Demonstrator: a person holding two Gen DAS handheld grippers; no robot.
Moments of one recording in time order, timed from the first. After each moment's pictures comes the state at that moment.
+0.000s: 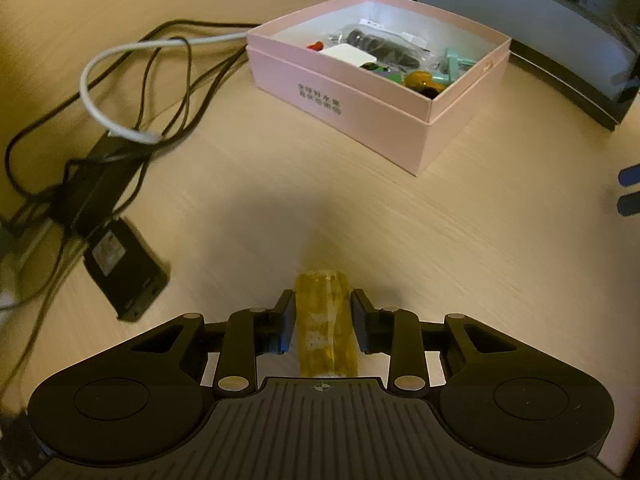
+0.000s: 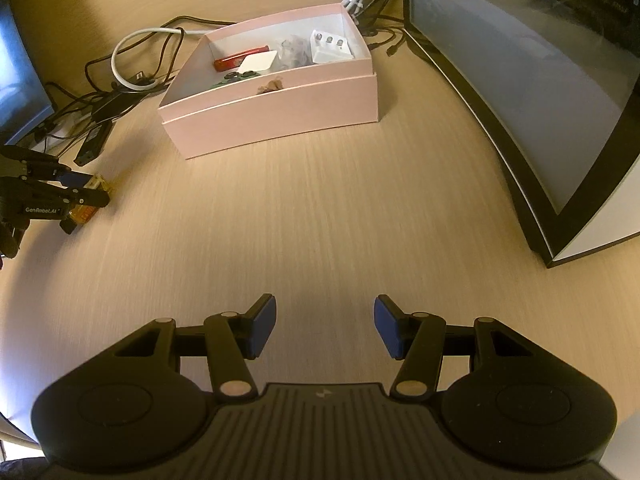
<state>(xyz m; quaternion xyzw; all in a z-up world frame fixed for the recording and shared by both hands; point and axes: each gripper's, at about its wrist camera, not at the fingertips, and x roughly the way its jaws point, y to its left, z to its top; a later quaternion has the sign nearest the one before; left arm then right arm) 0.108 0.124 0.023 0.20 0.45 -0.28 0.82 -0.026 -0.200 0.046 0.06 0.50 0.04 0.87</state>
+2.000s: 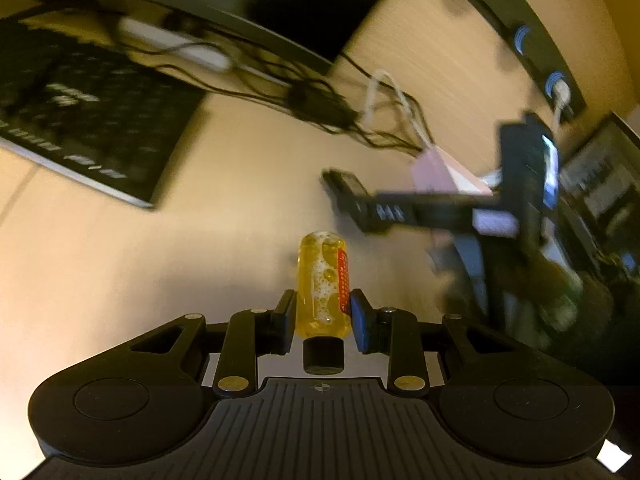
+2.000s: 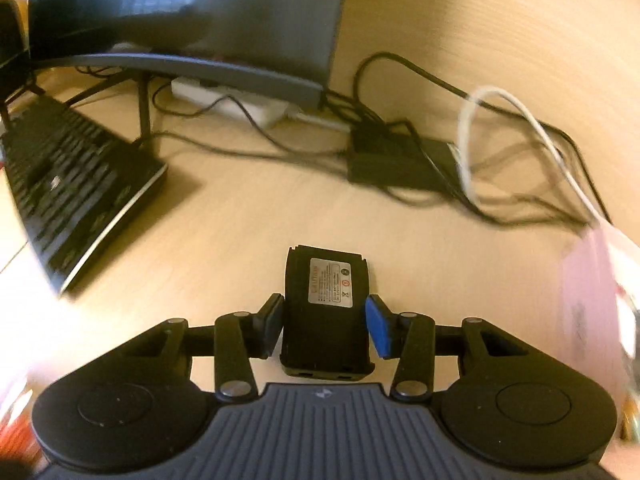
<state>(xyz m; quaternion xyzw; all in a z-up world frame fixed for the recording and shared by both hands) -0.060 0.272 0.037 -0.26 0.39 -0.11 0.88 0.105 0.100 0.038 -0.17 0.40 0.25 0.87</state>
